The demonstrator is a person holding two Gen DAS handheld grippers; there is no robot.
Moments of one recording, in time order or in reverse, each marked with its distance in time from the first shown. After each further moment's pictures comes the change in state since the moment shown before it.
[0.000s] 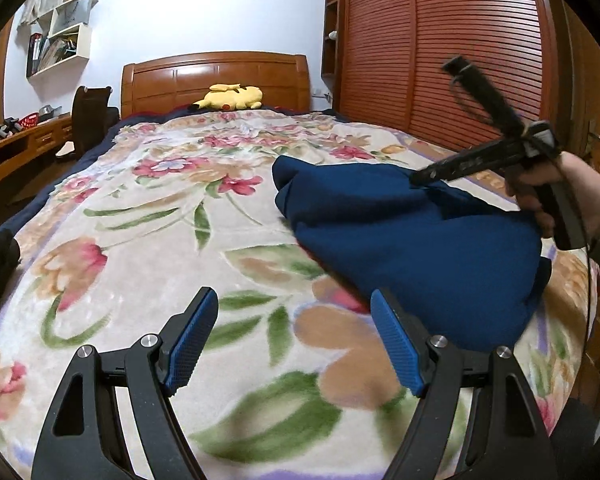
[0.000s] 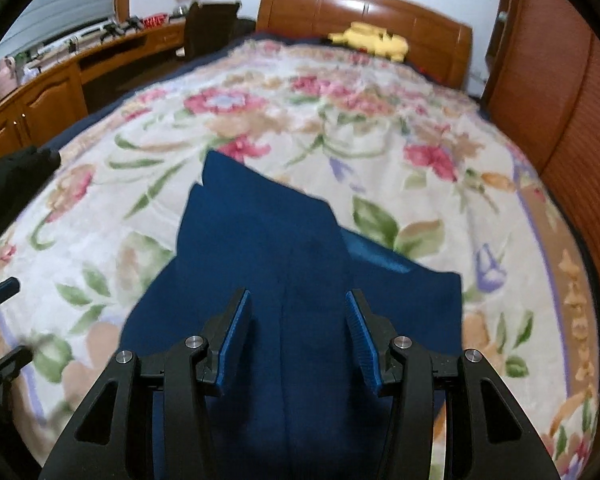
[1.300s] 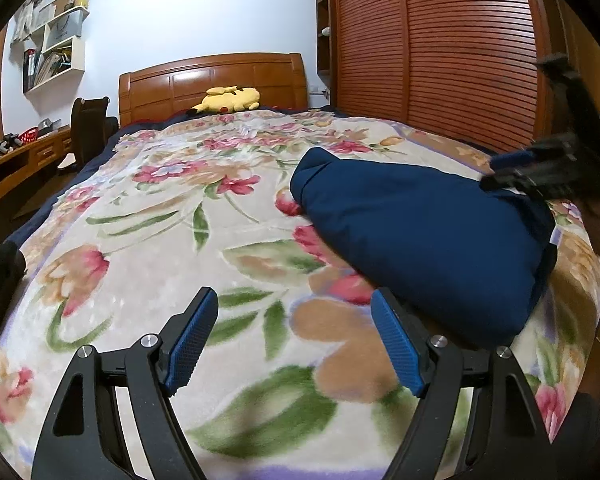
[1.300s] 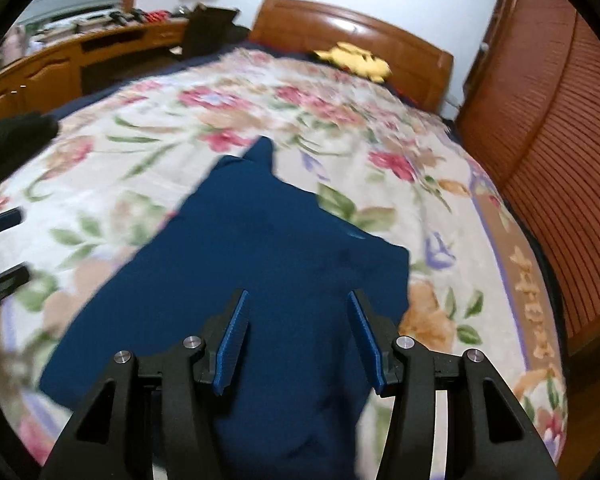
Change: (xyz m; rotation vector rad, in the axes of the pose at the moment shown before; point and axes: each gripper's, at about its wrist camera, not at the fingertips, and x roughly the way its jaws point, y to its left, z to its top) left arm 0.000 -0.013 -0.006 0.053 0.001 0.029; right arm -0.035 0.014 -0.048 -0.077 -0.104 -0.124
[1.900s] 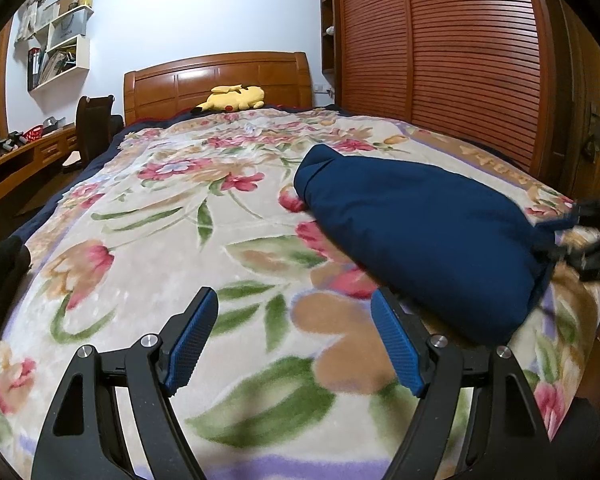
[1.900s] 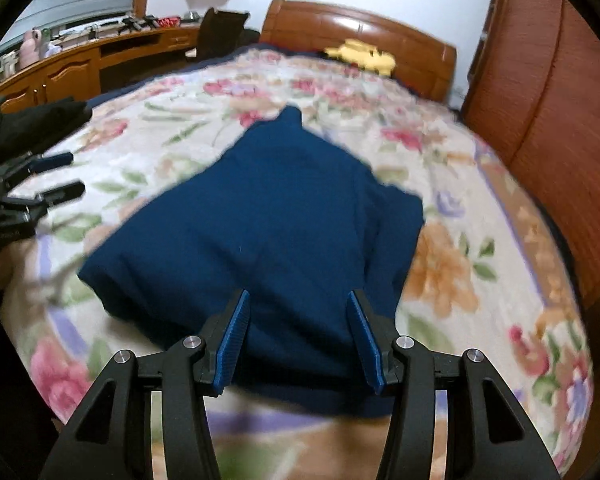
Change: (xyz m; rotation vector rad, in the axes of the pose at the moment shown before) left arm -0.003 -0.002 -0.004 -0.002 0.004 0.021; right arm -0.045 -0.009 -0.089 0.045 0.028 0.061
